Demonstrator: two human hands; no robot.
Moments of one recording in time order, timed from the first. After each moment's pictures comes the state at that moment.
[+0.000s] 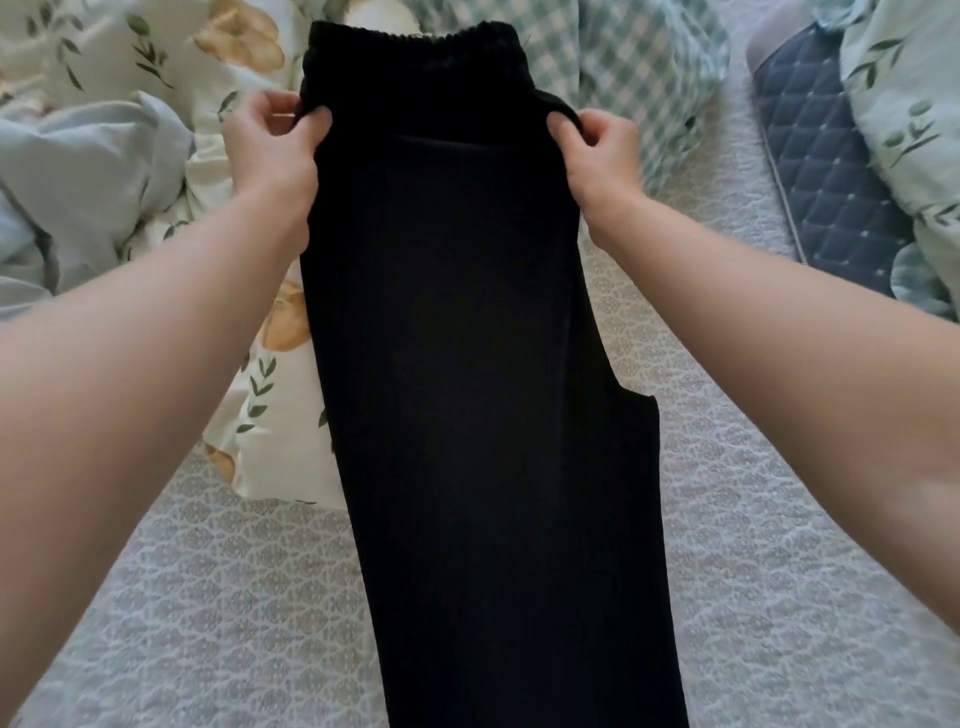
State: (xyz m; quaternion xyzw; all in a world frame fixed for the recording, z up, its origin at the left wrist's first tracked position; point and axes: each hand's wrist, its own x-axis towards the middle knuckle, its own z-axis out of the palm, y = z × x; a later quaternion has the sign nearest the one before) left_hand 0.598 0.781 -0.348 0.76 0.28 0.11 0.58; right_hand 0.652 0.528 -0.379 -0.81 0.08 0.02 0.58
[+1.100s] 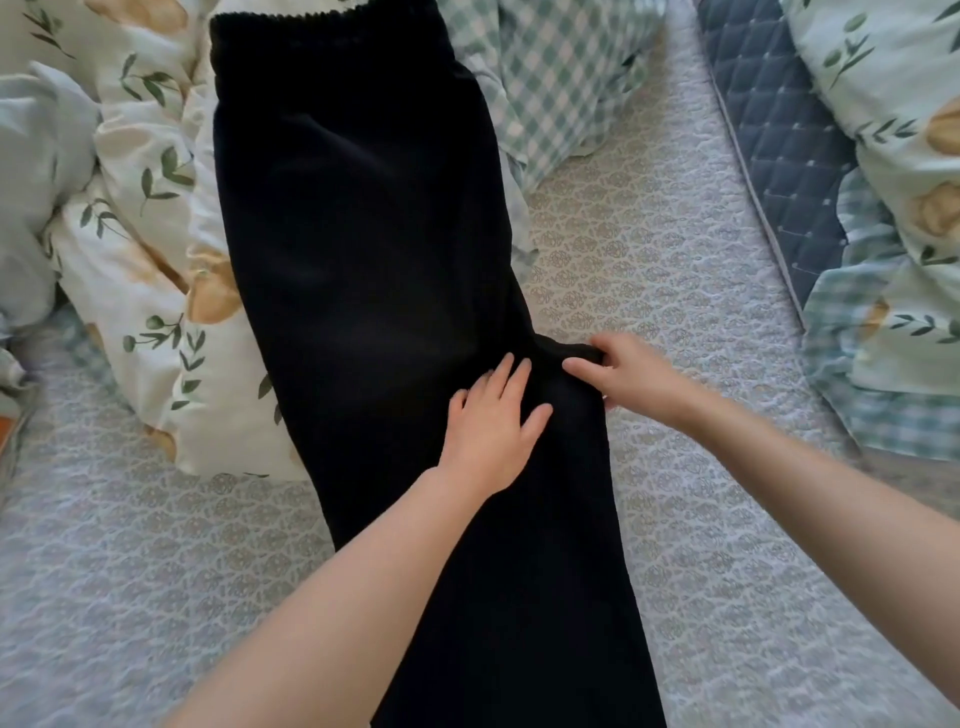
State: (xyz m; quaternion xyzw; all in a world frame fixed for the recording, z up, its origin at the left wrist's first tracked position) left_hand 0.393 0.580 -0.465 0.94 -0.05 -0.24 0.25; right_hand 0.456 0.401 -0.429 -0.85 0.04 0.34 0.40
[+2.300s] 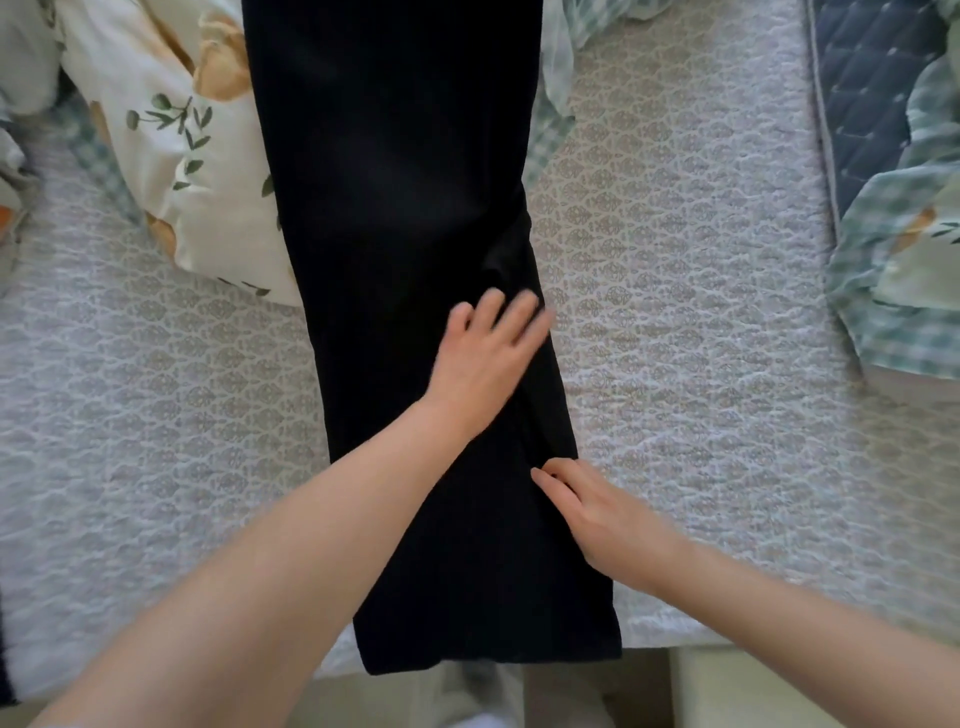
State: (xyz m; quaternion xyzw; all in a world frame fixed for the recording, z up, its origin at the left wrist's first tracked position) left_hand 0.299 0.581 -0.488 0.98 -0.19 0.03 0.01; right_hand 0.202 0.368 -0.478 -0.87 -0.40 0.23 0.16
